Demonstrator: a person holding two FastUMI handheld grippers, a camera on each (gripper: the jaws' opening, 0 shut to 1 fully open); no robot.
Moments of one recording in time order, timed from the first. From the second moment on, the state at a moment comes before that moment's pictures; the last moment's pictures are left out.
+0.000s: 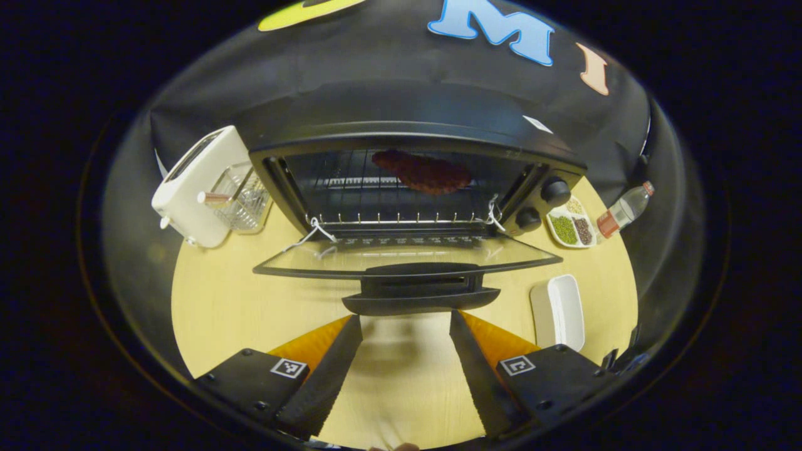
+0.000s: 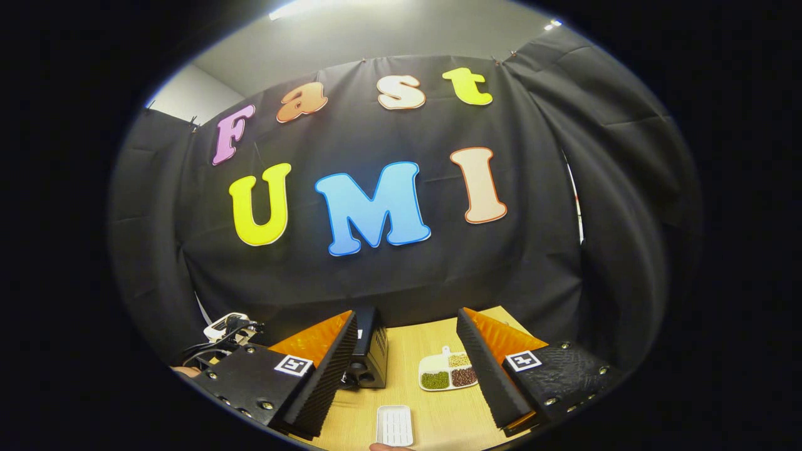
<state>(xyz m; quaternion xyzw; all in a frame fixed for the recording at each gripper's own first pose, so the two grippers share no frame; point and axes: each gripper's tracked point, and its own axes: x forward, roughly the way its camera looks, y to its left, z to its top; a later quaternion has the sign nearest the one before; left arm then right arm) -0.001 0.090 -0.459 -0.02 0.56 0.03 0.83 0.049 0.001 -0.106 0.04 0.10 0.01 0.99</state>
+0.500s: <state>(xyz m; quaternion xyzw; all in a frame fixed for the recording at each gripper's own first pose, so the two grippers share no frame) 0.016 0.086 -0.443 -0.02 0.55 0.03 0.84 0.043 -0.005 -0.107 0.03 0.11 0.02 0.99</state>
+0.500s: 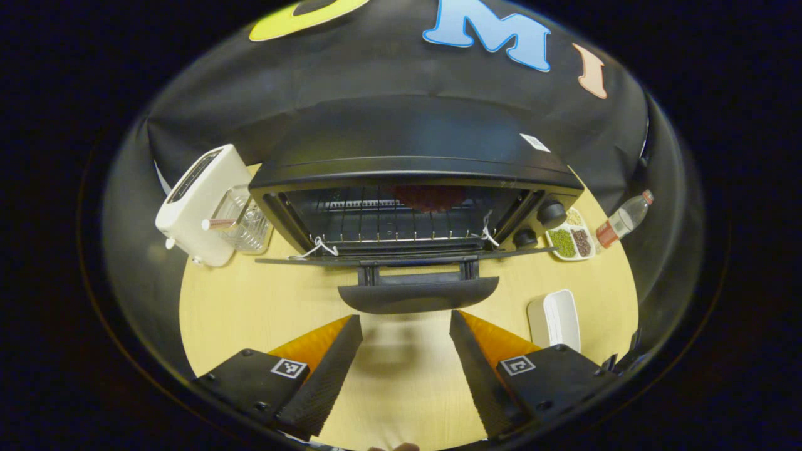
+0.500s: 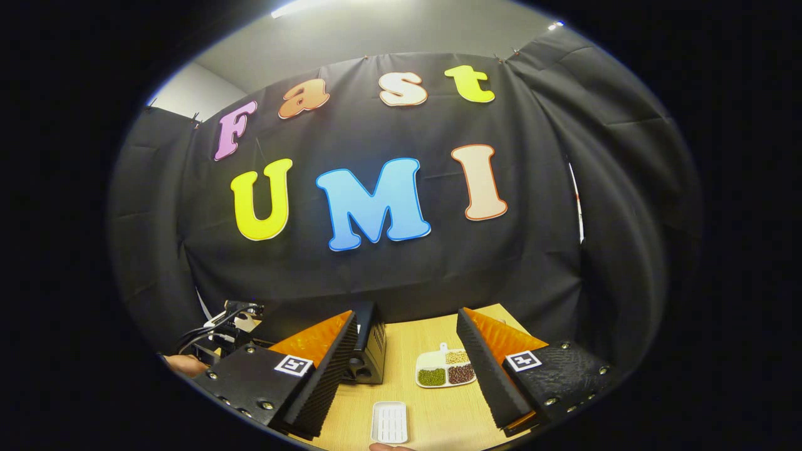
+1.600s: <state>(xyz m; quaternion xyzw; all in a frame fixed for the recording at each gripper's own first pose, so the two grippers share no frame) 0.012 -0.013 -0.099 0.03 0.07 0.07 0.99 0.054 -0.004 -0.050 0.01 0.07 0.09 0.99</state>
